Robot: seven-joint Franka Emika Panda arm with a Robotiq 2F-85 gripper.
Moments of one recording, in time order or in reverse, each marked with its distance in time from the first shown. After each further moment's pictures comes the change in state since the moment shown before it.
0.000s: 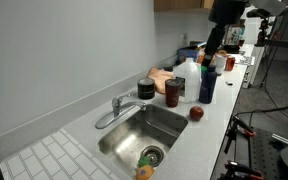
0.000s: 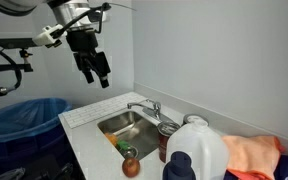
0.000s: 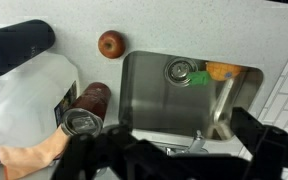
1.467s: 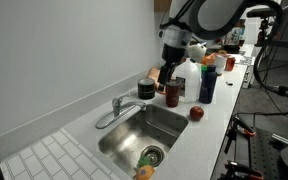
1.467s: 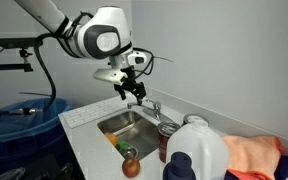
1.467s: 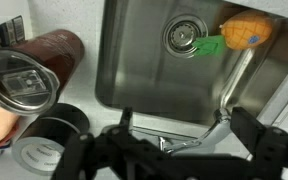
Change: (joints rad) arm -0.002 0.627 -0.044 0.175 -0.007 0.486 -0.119
